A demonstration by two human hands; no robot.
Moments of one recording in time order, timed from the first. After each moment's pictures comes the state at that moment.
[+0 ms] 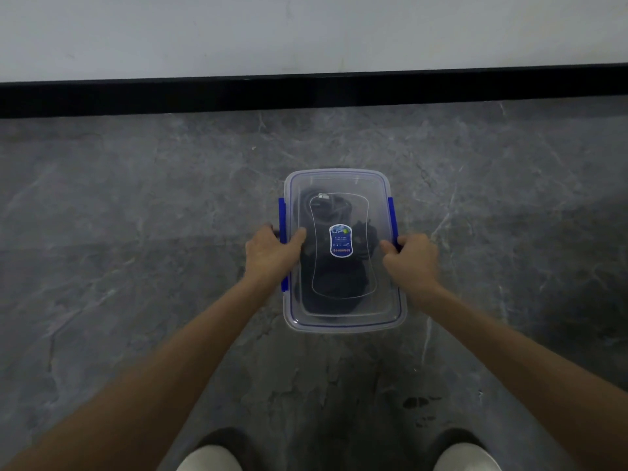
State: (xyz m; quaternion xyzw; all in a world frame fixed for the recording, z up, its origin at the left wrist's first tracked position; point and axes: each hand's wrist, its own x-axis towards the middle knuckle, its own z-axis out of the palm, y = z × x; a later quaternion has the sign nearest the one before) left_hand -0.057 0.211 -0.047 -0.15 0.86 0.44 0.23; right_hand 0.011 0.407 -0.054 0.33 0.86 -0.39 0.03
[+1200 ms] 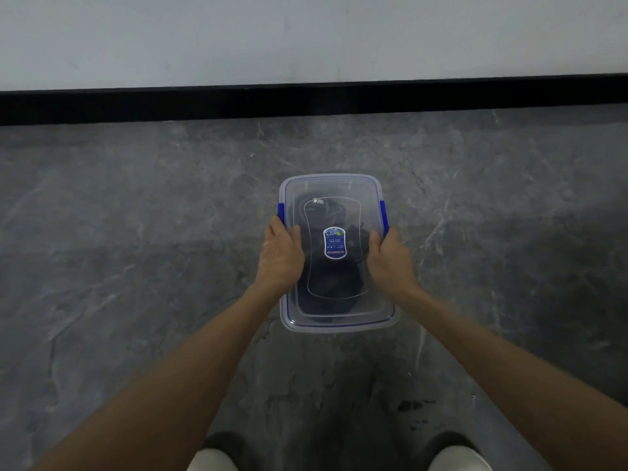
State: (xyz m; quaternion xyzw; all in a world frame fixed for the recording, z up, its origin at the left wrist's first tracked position) left_hand -0.055 0.232 -0.058 -0.06 0.90 0.40 0.18; right_hand -0.001 0.394 -0.073 0.32 0.85 -0.42 0.04
